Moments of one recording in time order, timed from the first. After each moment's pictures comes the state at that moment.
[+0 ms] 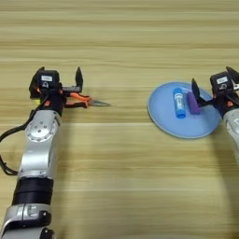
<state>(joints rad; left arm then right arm) -0.25 0.15 0.14 0.19 -0.08 -0.05 -0.05 -0.27 -0.26 -0.01 0.12 -0.13 0.08 0.10</state>
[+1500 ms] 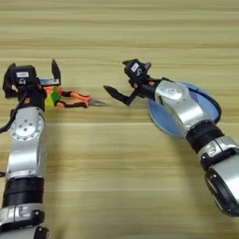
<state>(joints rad) -0.25 0.18 0.23 0.12 -0.05 -0.05 0.08 -0.82 0.01 0.23 0.83 -0.03 -0.10 0.56</state>
